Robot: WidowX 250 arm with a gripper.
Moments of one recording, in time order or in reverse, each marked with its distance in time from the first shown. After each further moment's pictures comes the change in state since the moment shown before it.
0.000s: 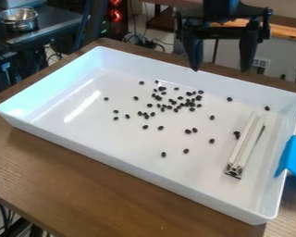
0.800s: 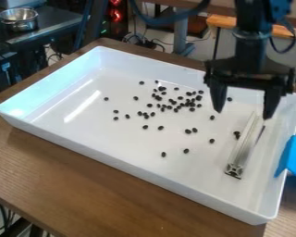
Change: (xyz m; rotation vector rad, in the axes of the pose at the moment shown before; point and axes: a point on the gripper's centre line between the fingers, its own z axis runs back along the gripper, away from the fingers) arm -0.008 -0.031 -0.066 0.055 0.013 -0.018
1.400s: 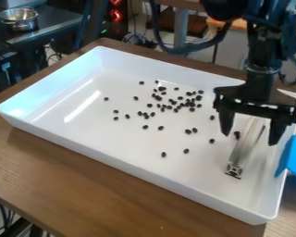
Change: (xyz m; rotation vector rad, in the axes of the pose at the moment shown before) arm -0.003 -0.007 -0.041 0.043 0.023 -0.007
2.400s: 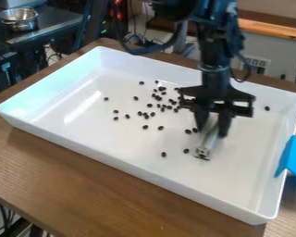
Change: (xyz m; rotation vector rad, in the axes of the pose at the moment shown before) arm 0.009 0.069 -0.014 -0.009 0.061 0.046
